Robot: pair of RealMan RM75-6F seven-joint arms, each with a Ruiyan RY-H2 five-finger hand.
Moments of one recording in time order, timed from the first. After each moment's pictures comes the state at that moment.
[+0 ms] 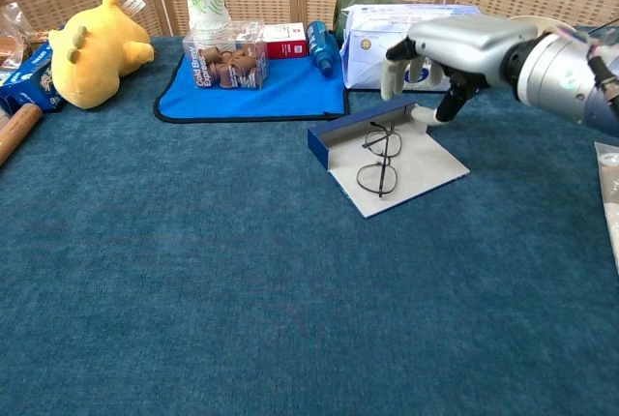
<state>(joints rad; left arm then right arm) 0.12 -1.03 -0.05 -1.79 1.58 1.76 0.00 0.82 -1.55 0.21 -1.46 -1.11 0.96 -0.43</state>
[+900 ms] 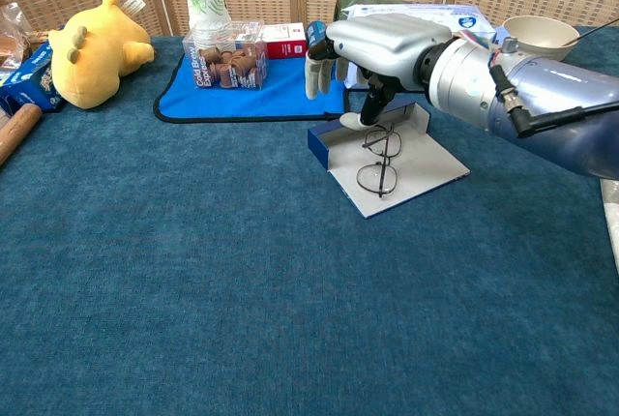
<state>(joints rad) 0.14 -1.03 -0.05 -1.78 1.57 1.77 -0.02 0.91 -1.70 0.26 -1.43 -1.08 0.97 -0.51</state>
